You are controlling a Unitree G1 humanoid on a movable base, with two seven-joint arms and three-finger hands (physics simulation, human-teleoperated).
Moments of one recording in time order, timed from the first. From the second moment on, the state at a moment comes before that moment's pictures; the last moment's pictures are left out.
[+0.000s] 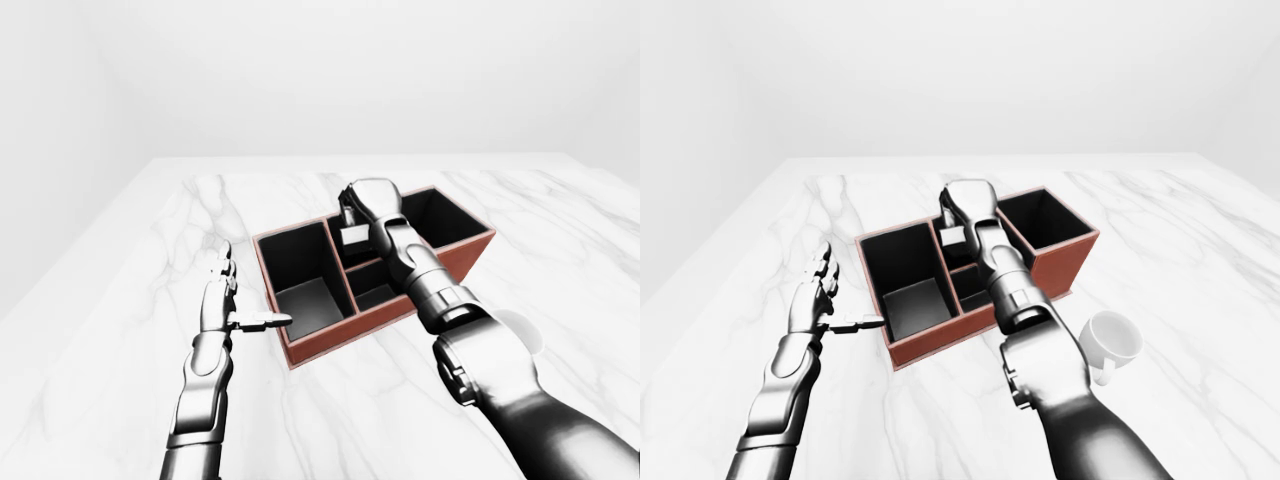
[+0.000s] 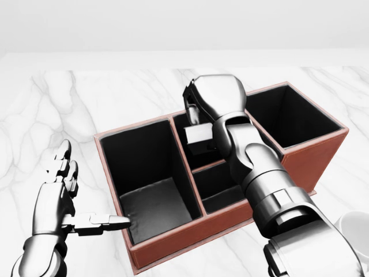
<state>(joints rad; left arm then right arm) -0.09 0.07 0.10 0.03 0.01 0.09 -0.02 -1.08 -0.10 0.11 1.13 -1.15 -0.09 -0.32</state>
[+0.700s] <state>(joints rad) -0.09 0.07 0.10 0.04 0.01 0.09 -0.02 -1.07 -0.08 0.12 1.16 -1.19 -0.09 -0.42</state>
